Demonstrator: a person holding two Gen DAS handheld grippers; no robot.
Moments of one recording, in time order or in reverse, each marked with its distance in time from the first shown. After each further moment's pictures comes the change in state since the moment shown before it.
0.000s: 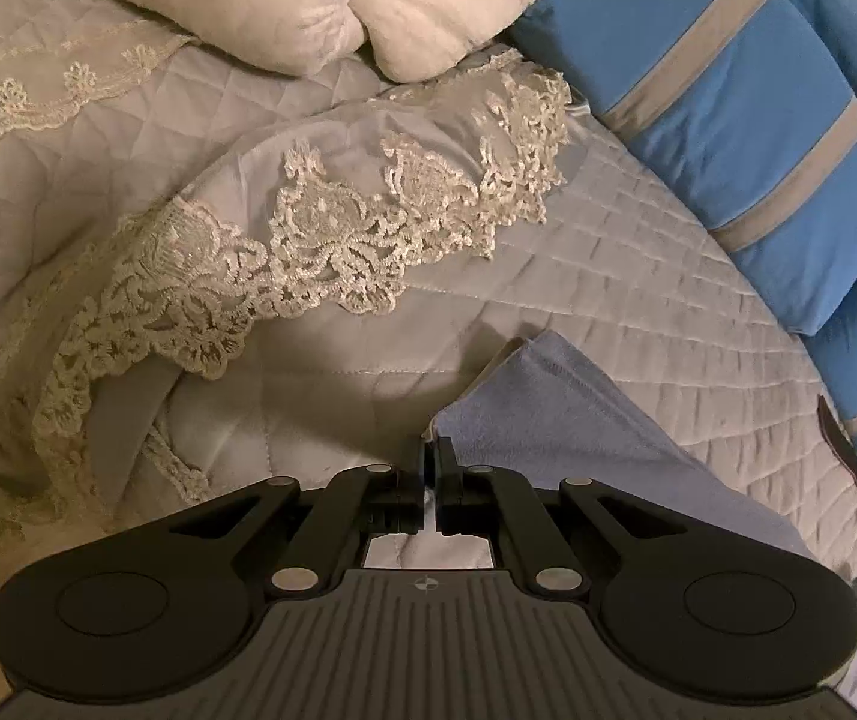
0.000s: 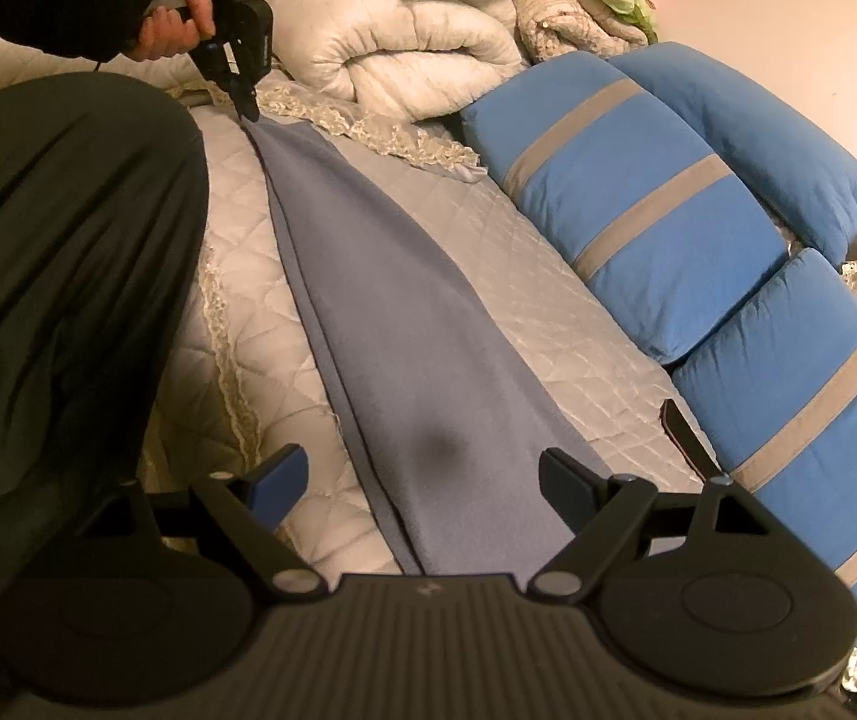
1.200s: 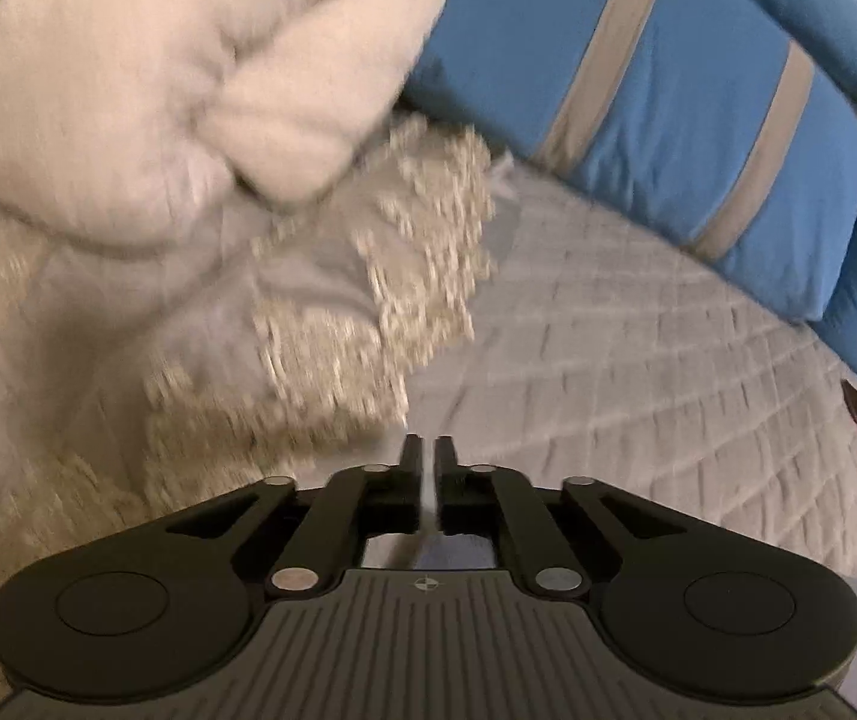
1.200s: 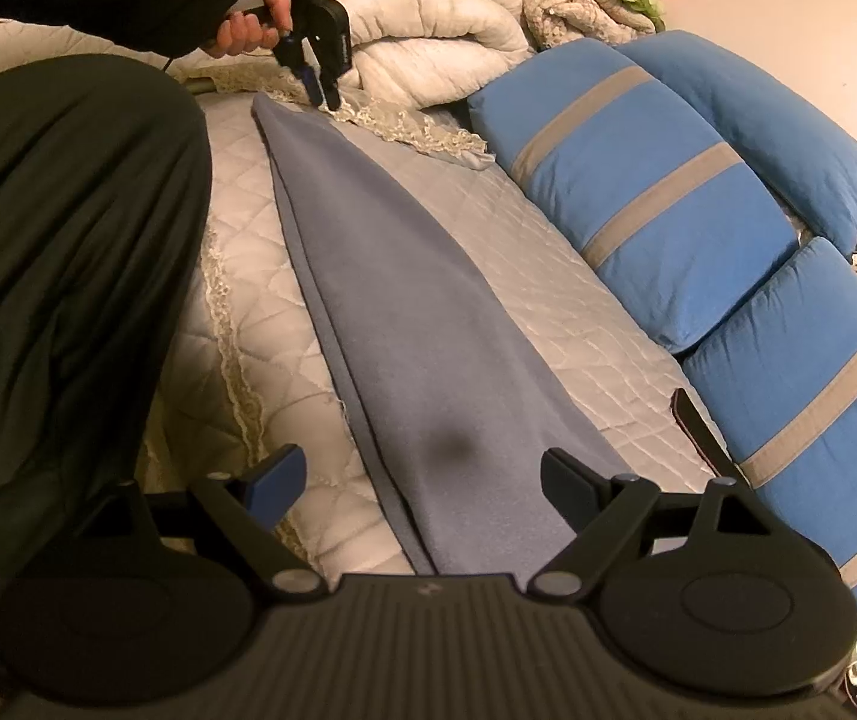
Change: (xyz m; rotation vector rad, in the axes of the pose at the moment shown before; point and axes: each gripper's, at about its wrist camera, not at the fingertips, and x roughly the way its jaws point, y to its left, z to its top) left arm 0.031 -0.062 0.050 0.229 -0.105 0.032; right arm 0.008 0.002 -0.003 0.001 0.024 0.014
